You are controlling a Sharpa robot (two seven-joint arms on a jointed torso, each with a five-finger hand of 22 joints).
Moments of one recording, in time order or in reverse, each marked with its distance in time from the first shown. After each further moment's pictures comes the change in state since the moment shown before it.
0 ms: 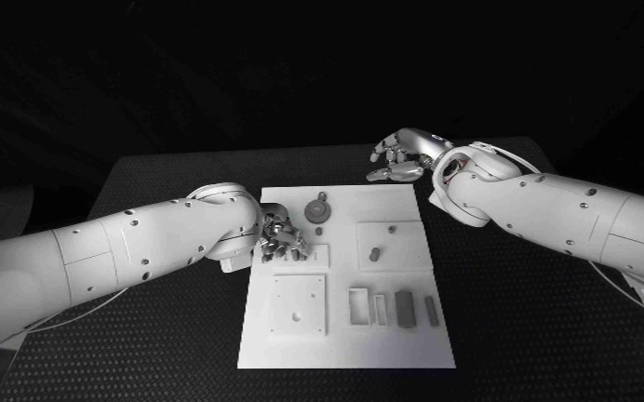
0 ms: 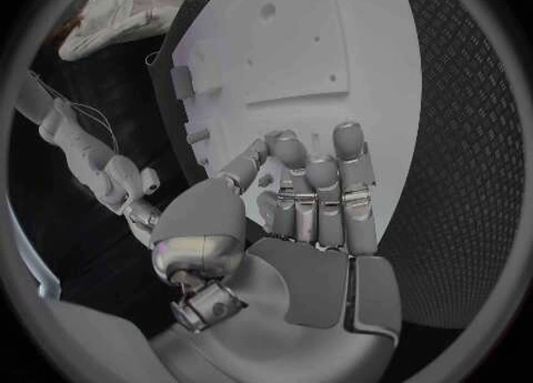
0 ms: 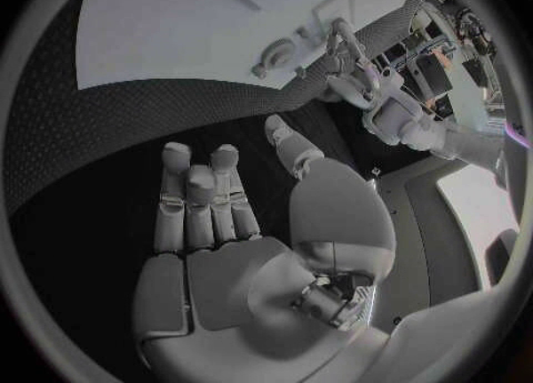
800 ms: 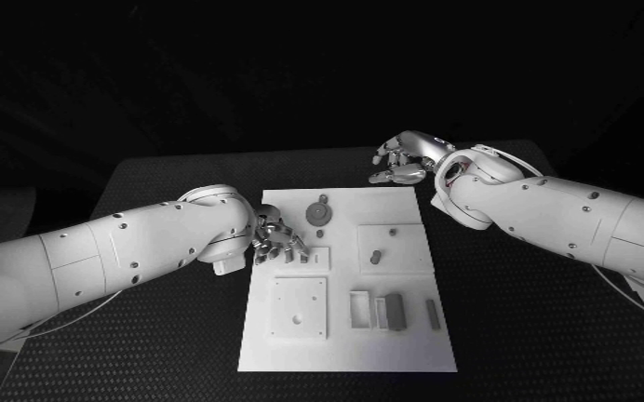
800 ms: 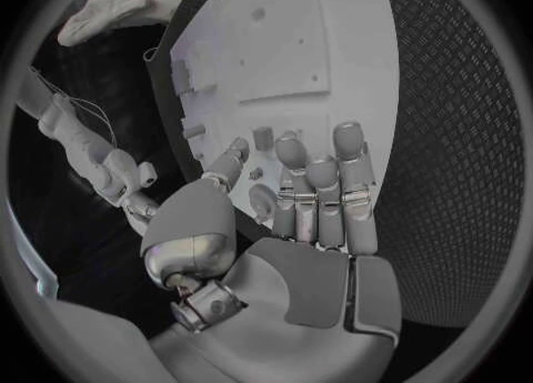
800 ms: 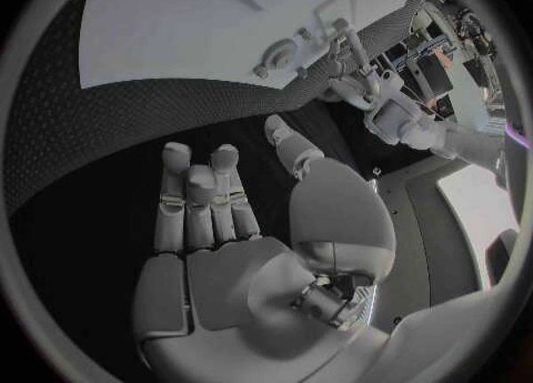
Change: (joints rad) left arm -0.005 -0.039 0.016 0.018 0.000 -0.007 -0.010; left_hand -0.121 -0.134 -0.090 0.054 -0.001 -0.002 0.001 -0.002 -0.004 0.000 0.000 0.000 -0.002 -0.001 0.000 0.008 -0.007 0.000 0.000 0.000 0.000 0.000; right arm 0.000 -0.002 0.000 -0.003 0.000 0.000 0.000; right_hand 0.000 0.000 0.000 0.000 0.000 0.002 0.002 0.000 0.000 0.000 0.000 0.000 -0.001 0.000 0.000 0.000 0.000 0.000 0.000 0.000 0.000 0.000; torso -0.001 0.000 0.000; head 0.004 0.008
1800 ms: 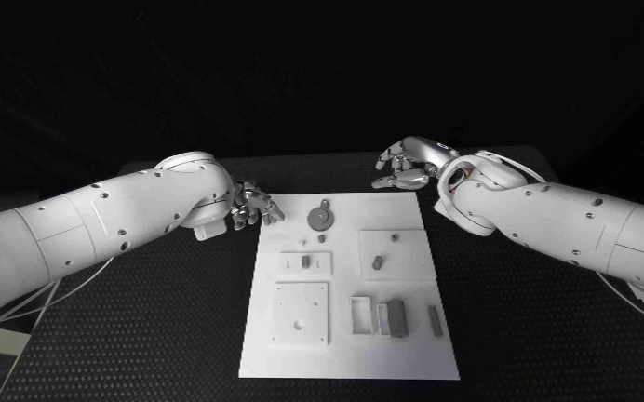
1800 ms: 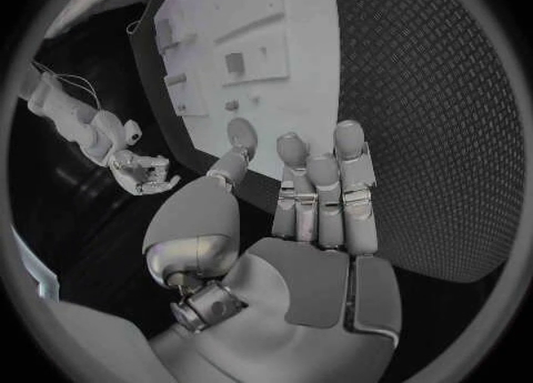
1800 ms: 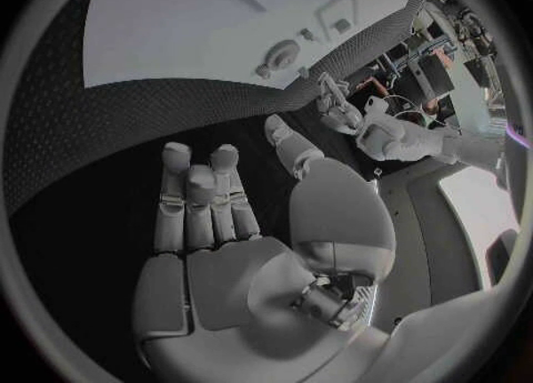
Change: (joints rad) left arm 0.070 -0.005 0.049 -0.139 -0.040 0.018 -0.008; left_hand 0.038 0.057 -0.007 -0.040 0.016 -0.020 0.009 0.000 -0.007 -0.020 0.013 -0.008 -0.013 -0.016 0.006 -0.009 -0.017 0.000 -0.013 0.005 -0.015 0.000; right arm 0.000 -0.002 0.000 -0.004 0.001 0.000 0.000; right_hand 0.000 0.000 0.003 0.003 0.000 0.000 0.000 0.000 -0.001 0.000 0.000 0.000 -0.002 0.000 0.000 0.000 -0.001 0.000 0.000 0.000 0.000 0.000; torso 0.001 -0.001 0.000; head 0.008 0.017
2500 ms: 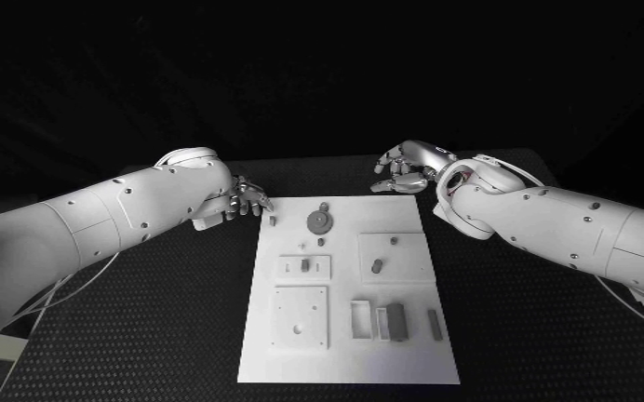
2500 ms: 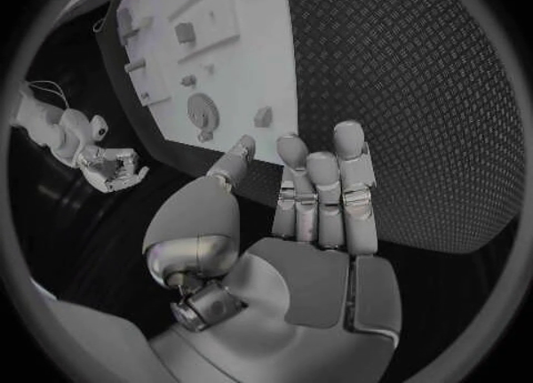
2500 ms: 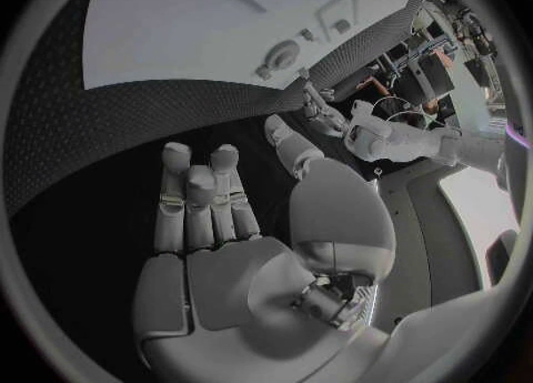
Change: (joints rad) left arm 0.000 0.092 0.000 -0.194 -0.088 0.000 0.006; left_hand -0.004 -0.004 0.000 0.000 0.000 -0.003 -0.002 -0.004 -0.003 -0.002 0.002 -0.004 -0.002 0.000 0.000 -0.004 -0.004 0.000 -0.002 0.002 -0.004 0.000; right arm -0.001 0.005 0.000 -0.002 0.000 0.000 0.000; right_hand 0.000 0.000 0.000 0.000 0.000 -0.002 -0.001 0.000 0.000 0.000 0.000 0.004 -0.001 -0.002 0.001 0.000 0.000 0.001 0.002 -0.002 0.000 0.000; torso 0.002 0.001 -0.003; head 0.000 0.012
